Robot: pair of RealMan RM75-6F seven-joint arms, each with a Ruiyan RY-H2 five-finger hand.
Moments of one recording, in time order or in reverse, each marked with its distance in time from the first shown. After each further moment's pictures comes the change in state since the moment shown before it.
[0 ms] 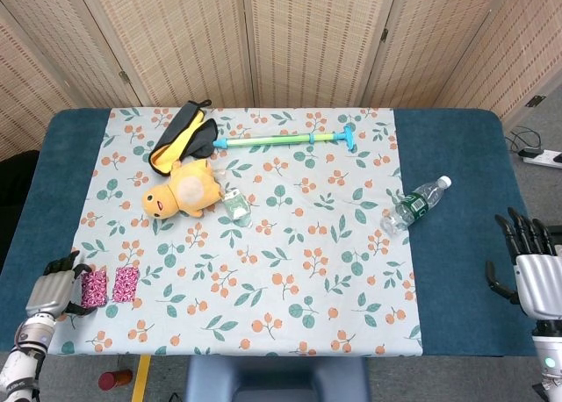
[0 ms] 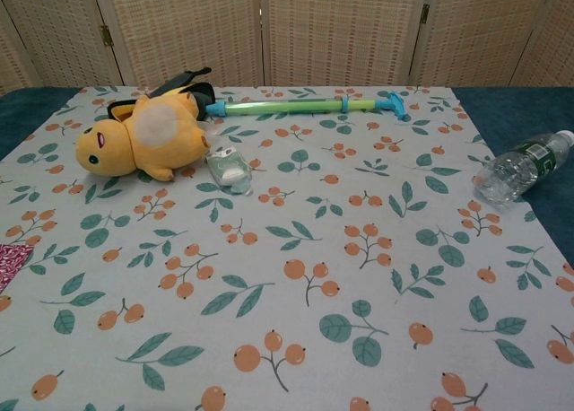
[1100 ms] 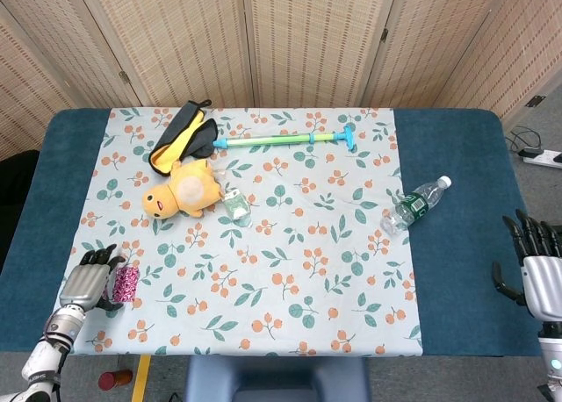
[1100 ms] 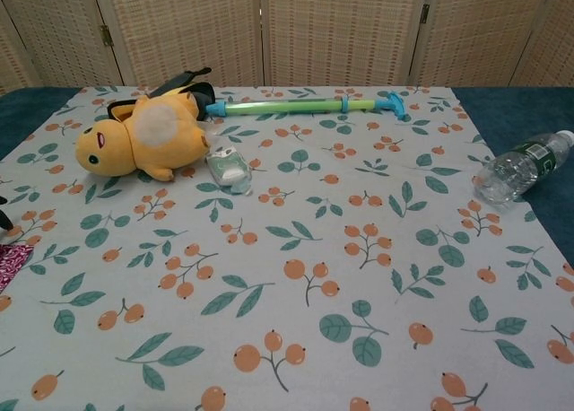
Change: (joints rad) left arm -0.075 0.010 -0.004 -0.158 0.012 -0.016 0.184; right arm -0.010 -0.004 -0.002 0.034 0.012 0.001 0.038
